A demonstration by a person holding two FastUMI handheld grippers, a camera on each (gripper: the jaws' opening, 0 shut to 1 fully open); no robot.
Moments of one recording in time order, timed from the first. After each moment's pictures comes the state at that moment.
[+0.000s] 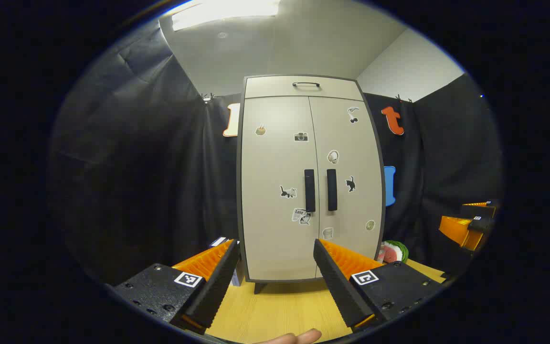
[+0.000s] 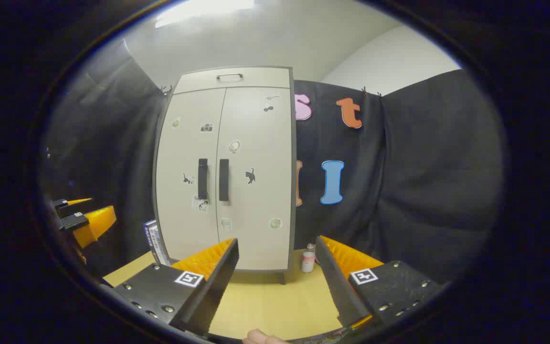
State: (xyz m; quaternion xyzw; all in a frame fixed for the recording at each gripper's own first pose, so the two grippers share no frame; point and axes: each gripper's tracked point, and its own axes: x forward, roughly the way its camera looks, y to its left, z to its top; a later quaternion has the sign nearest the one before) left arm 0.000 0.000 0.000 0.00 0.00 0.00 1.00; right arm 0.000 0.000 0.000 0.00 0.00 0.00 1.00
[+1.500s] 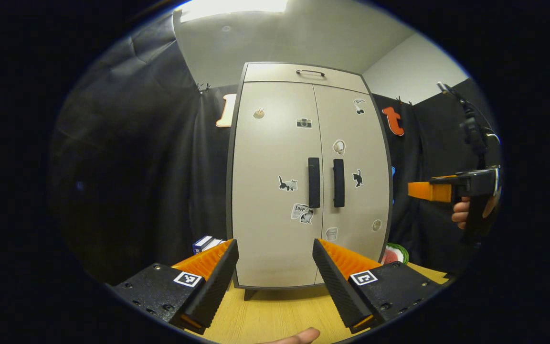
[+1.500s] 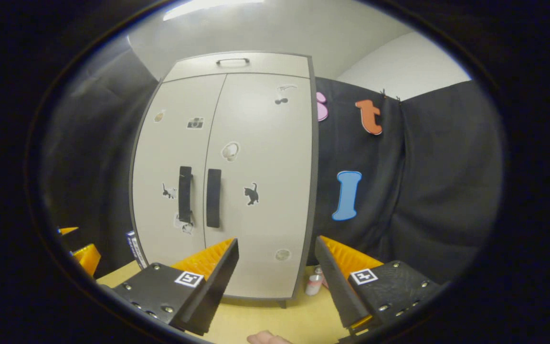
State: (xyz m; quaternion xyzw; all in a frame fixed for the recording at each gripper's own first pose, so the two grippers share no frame) left arm 0.065 0.016 -0.039 -0.03 -0.01 -0.02 1.00; right arm 0.165 0.060 0.031 -0.02 0.00 0.03 1.00
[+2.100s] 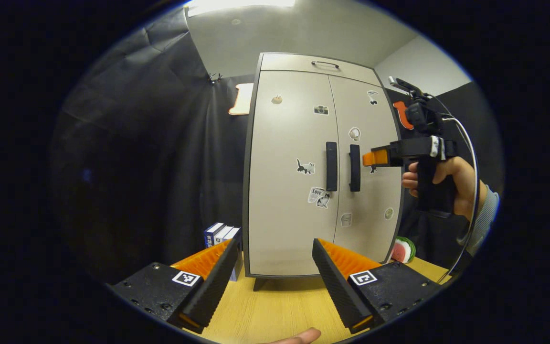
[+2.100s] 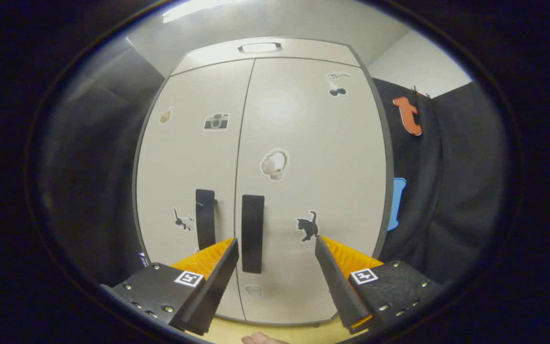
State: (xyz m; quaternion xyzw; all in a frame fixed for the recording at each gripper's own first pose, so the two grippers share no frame) left arm 0.051 0.049 -0.074 -0.04 0.02 0.00 1.00; right arm 0.269 0.162 0.061 -0.01 -0.01 0.09 1.00
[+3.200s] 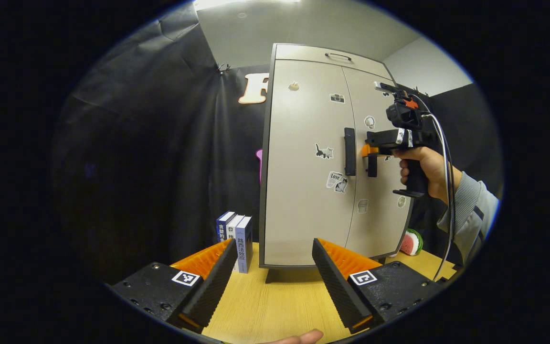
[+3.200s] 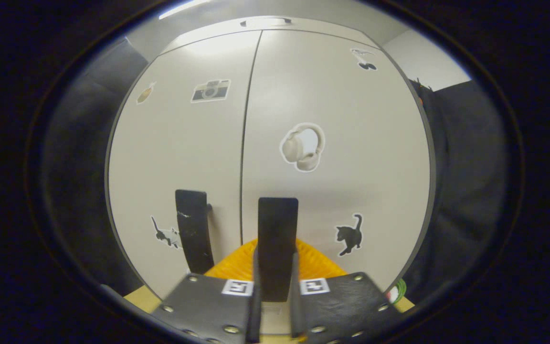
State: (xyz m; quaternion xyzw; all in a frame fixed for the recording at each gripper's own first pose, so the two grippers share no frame) left arm 0.045 0.085 -0.103 -0.04 0.05 0.01 1.00; right arm 0.331 0.202 0.039 0.00 0.02 0.07 1.00
